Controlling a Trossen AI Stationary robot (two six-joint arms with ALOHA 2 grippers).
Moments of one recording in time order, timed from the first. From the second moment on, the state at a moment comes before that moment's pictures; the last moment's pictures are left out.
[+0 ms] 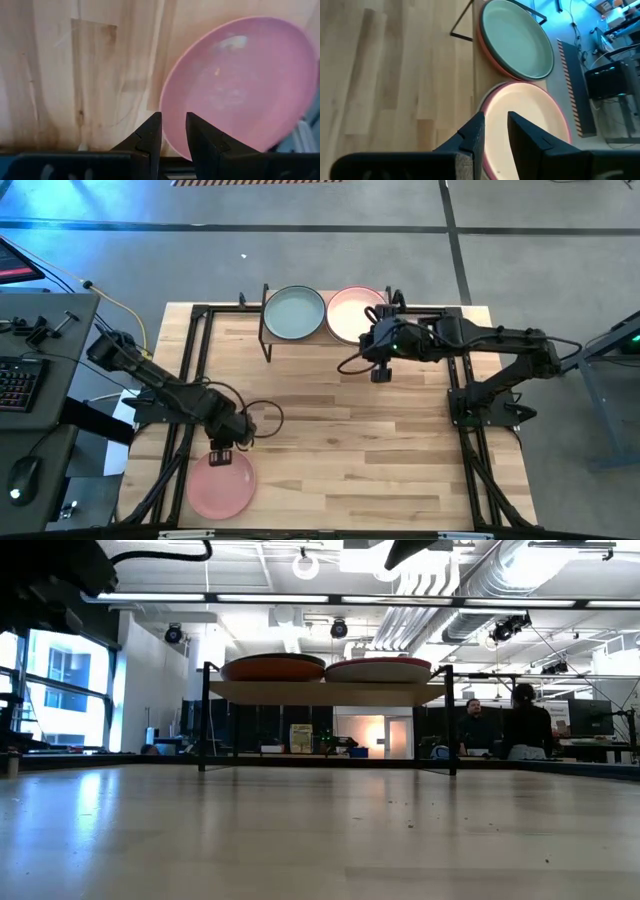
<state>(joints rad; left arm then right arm) -0.49 1.33 0.94 -1.14 0.18 -0.65 -0.01 1.43 1.57 -0.94 0.43 -0.33</state>
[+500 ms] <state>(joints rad) -0.62 1.33 0.91 -1.06 0.05 -0.78 0.07 1.43 1.57 -0.95 0.43 -0.26</state>
